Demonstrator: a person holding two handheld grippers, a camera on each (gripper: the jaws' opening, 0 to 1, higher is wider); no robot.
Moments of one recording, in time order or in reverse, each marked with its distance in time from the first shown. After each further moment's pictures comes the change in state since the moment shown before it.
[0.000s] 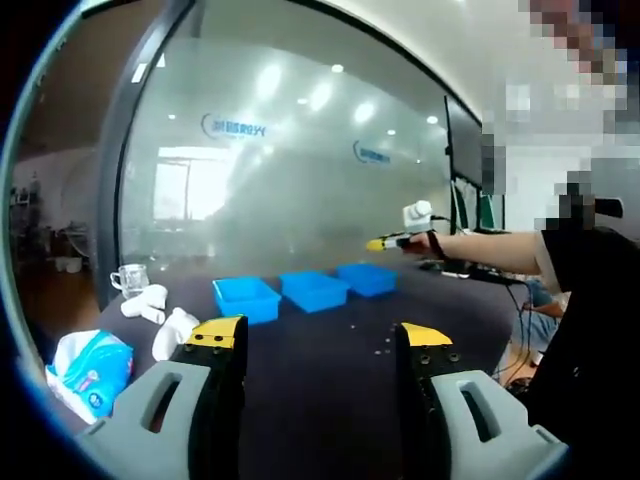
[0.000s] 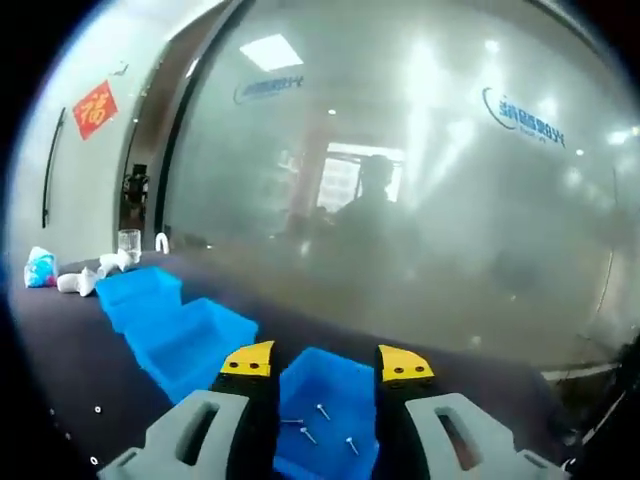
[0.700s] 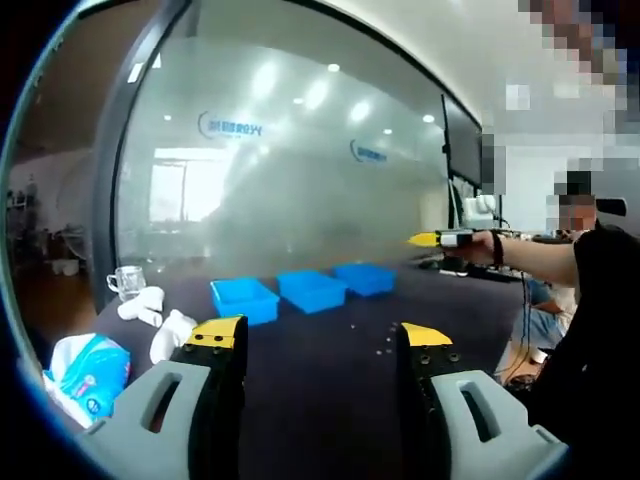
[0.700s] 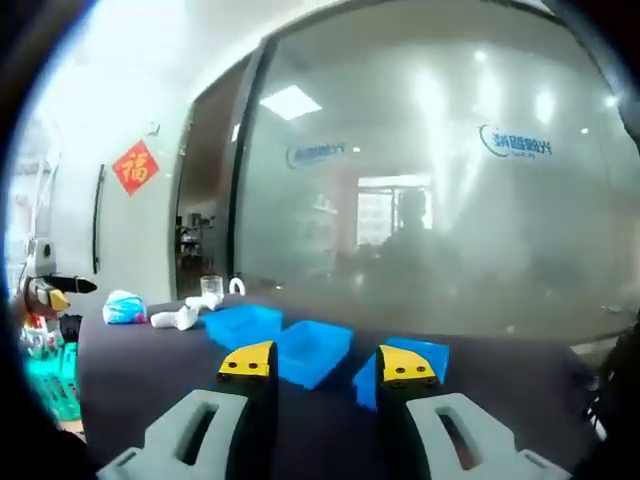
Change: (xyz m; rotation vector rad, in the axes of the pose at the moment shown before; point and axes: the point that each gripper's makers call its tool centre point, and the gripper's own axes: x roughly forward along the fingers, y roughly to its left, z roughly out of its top) left arm 0.006 0.003 -0.003 0.009 -0.002 -0.019; right arm -0.166 0.076 0.009 0.127 -0.169 0.193
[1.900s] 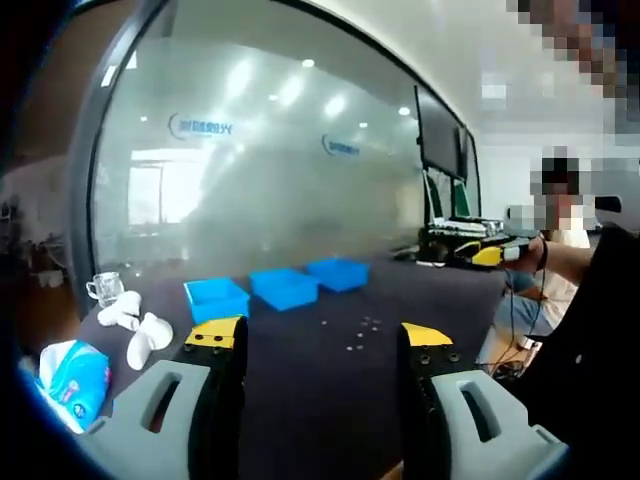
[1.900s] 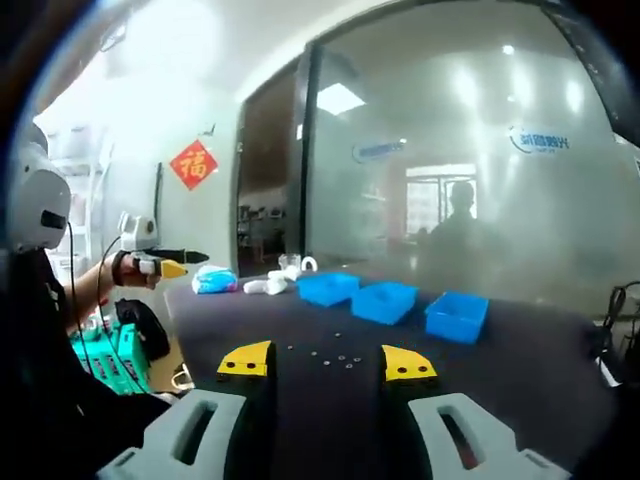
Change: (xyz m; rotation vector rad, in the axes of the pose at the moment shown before) left arm 0.004 -0.037 -0.002 0.041 0.024 -0.096; right arm -0.140 0.075 -0.044 0.000 0.054 0.233
